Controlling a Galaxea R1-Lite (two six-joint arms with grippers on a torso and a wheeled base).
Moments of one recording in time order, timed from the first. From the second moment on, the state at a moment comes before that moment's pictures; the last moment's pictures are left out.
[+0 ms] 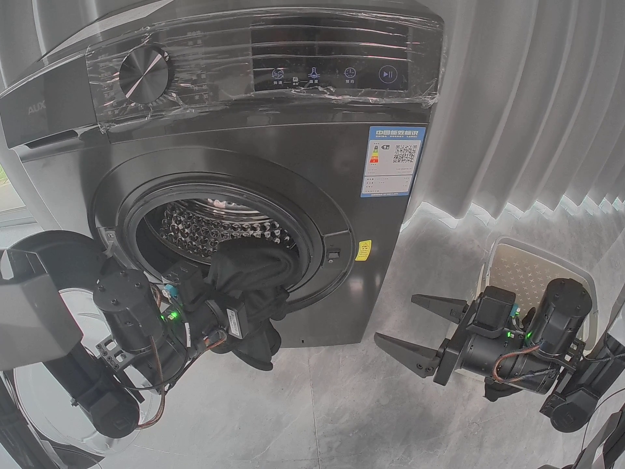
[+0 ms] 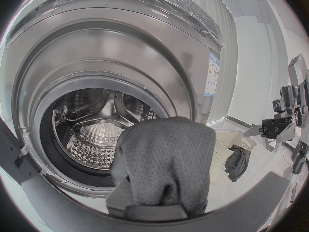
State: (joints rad) left arm -0.55 1.92 -0.37 -1.55 0.12 0.03; right arm 0.63 1.84 -0.24 -1.55 0.26 0.16
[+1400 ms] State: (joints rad) left arm -0.54 1.93 -0.36 -1.55 0.12 0.02; right arm 0.63 1.84 -0.23 -1.55 0.26 0.16
